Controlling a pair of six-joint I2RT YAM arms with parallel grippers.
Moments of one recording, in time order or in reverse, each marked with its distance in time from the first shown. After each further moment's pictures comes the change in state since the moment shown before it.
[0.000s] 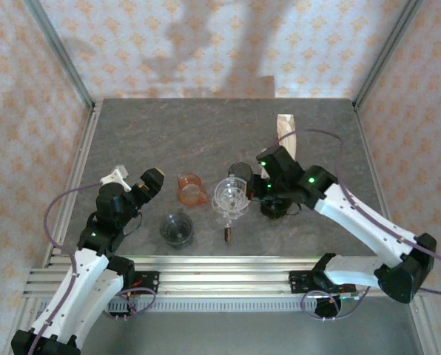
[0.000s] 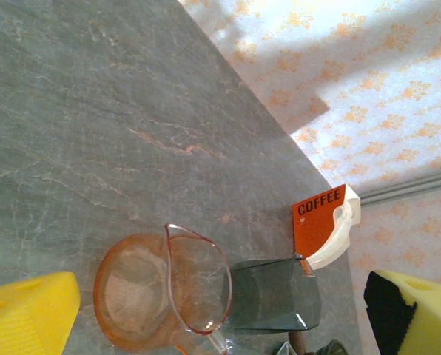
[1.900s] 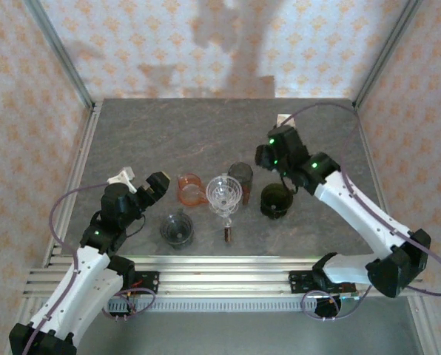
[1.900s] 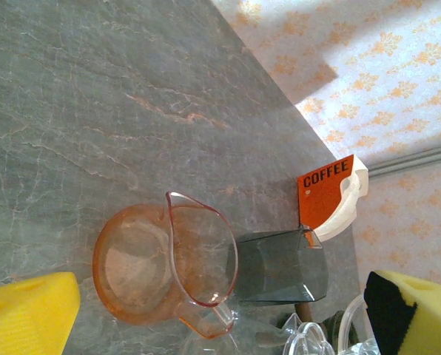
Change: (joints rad) left arm -0.041 0.037 -0.023 0.018 0.032 0.000; right arm -0.227 0.071 0.069 0.173 0.371 -0.205
